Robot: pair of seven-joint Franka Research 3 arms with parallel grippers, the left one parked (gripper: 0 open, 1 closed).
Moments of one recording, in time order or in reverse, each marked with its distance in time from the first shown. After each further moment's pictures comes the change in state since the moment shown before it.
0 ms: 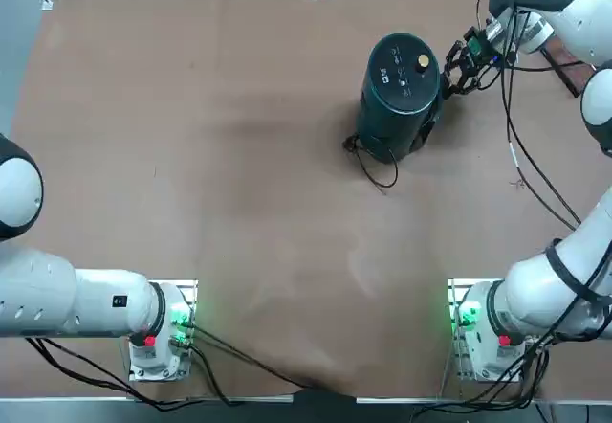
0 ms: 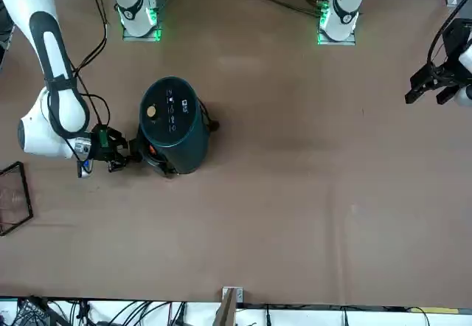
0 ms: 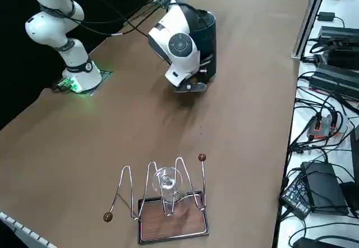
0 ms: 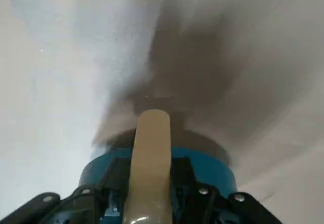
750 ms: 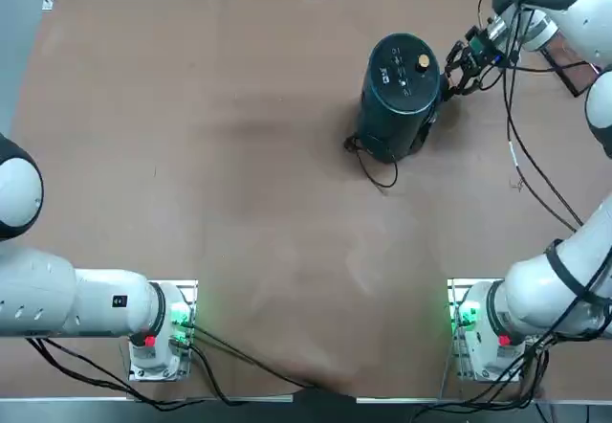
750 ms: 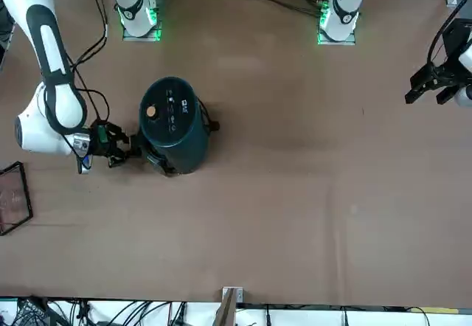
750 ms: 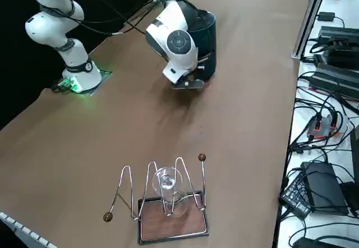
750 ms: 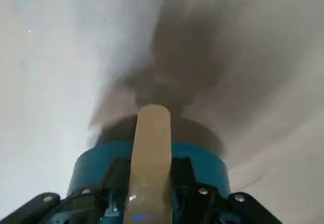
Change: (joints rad) arm -0.003 -0.039 -0.004 -0.018 0.006 -0.059 0.010
